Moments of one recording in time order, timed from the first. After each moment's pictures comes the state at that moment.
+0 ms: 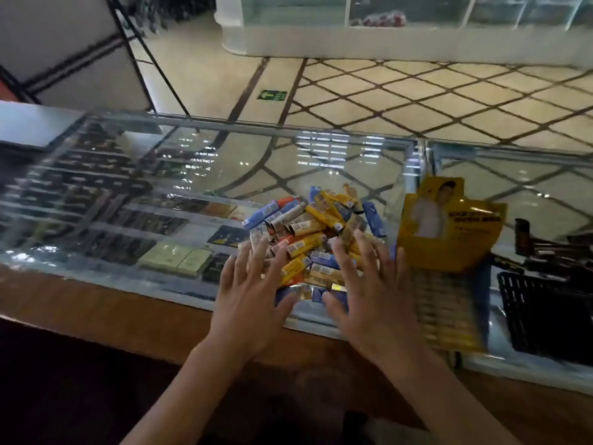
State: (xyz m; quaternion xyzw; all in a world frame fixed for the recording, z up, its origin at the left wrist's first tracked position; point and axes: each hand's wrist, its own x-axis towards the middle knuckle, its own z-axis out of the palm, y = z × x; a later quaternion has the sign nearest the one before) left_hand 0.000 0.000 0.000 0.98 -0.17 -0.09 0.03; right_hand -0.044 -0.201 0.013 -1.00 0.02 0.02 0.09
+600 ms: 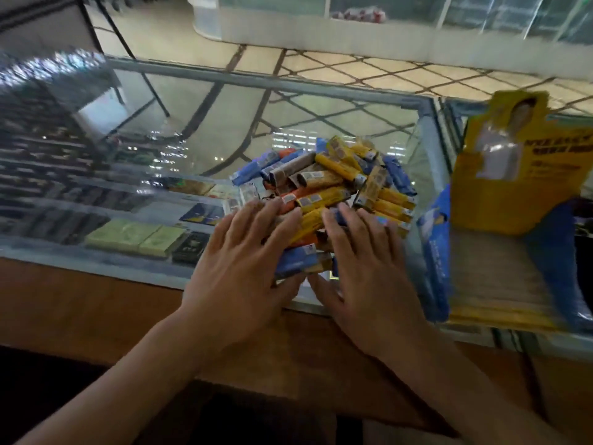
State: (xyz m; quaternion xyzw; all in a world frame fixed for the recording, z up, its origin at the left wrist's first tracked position) left_hand 0.029 0.030 -0.062 0.94 -0.32 0.03 0.06; right_hand -0.030 -0.160 -0.066 -1.00 -0.02 -0.06 0.07
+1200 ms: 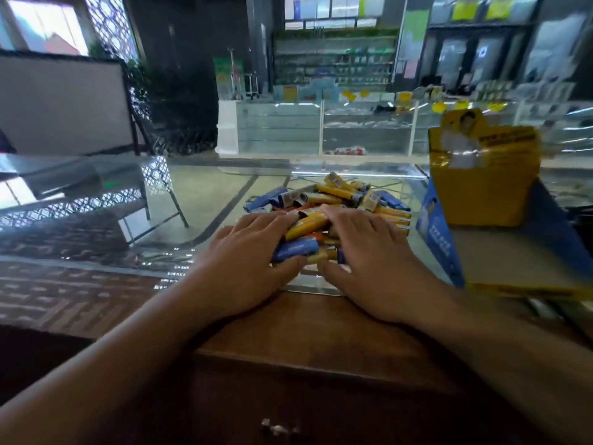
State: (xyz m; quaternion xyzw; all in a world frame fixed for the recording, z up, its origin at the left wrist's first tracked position) left_hand 0.028 0.038 -0.075 0.93 -0.32 0.12 0.11; right_hand -0.028 -0.162 -0.081 -0.98 -0.09 -0.16 0.09
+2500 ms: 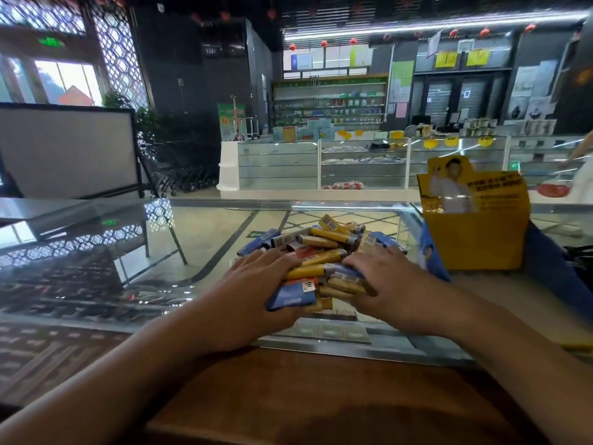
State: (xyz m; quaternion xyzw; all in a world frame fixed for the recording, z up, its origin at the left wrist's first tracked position) left_hand 0.055 0.029 -0.064 0.89 -0.43 0.11 0.13; right_hand 0.008 -0.213 -0.065 -0.99 -0.07 -0.08 0.07
